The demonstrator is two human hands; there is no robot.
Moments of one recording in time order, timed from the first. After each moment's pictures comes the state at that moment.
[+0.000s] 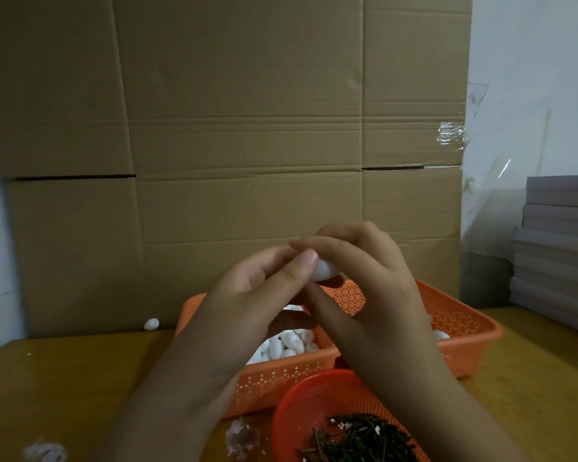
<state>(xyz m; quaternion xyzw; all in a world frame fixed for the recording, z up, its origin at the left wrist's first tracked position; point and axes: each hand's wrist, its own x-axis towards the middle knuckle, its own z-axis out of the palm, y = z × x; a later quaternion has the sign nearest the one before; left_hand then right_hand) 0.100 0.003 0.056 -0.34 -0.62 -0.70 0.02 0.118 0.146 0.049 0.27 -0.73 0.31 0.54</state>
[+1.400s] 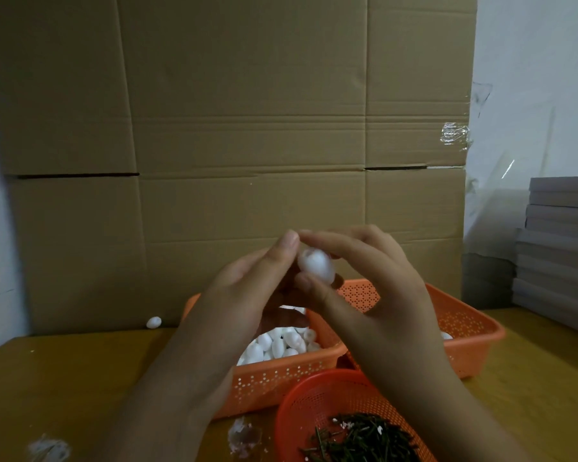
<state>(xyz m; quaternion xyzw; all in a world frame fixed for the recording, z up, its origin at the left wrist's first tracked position) 0.102 -0.002 0.060 -0.30 -0.64 -0.70 0.03 0.122 0.145 0.051 0.28 -0.73 0.37 0.50</state>
